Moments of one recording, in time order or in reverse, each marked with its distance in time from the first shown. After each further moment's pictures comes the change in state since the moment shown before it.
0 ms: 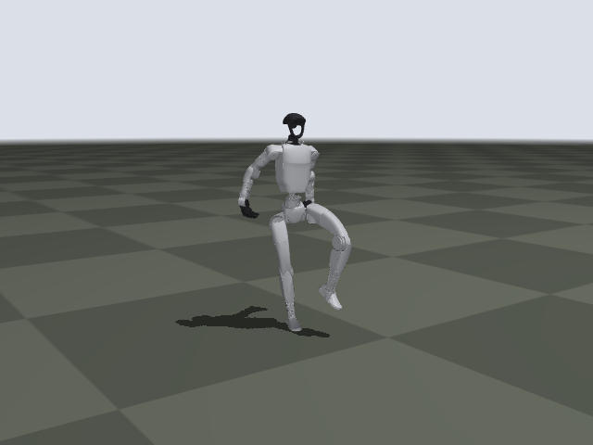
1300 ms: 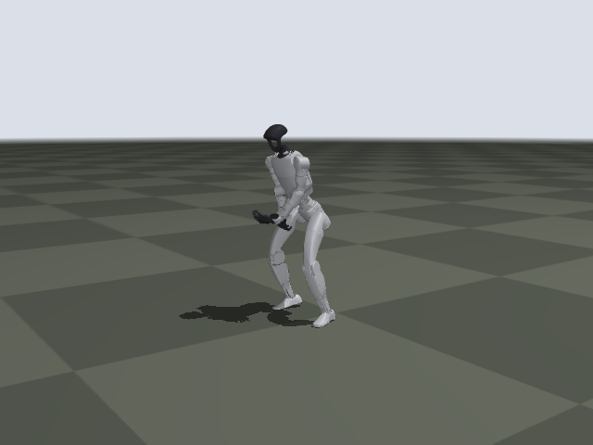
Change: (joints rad) left arm -1.138 -0.480 -0.202 -0.223 -1.155 -0.060 0.022; right arm -1.058 0.621 0.386 0.360 1.073 -0.439 -0.248; waist -0.152 0.248 0.041; left_leg 0.101 0.067 -0.243 -0.481 -0.464 -0.054; right_leg -0.830 -0.159 -0.169 0.801 -0.102 0.256
